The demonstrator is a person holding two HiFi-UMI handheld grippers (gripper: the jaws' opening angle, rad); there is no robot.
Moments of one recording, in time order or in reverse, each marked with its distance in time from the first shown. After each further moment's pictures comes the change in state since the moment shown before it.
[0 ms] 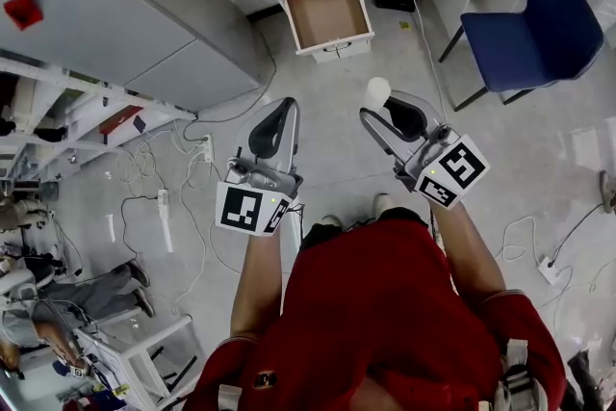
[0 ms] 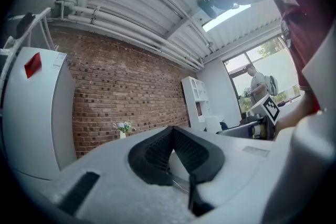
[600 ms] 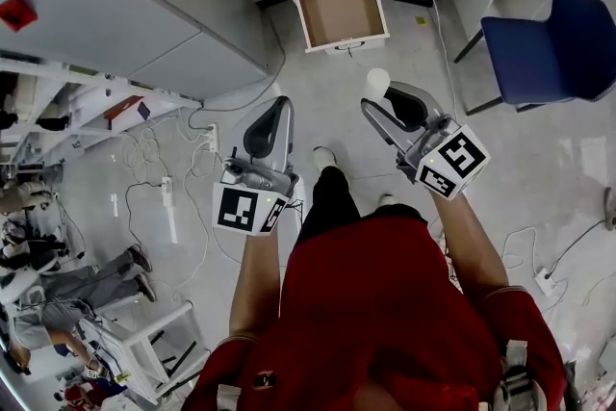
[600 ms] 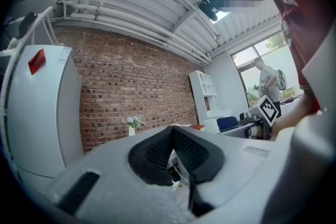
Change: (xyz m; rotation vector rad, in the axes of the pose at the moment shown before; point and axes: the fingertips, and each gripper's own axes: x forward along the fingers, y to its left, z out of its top) left arm 0.040 0.072 -0.036 -0.011 0.057 0.075; right arm 0.072 -0.071 -0.027 0.037 0.071 0.029
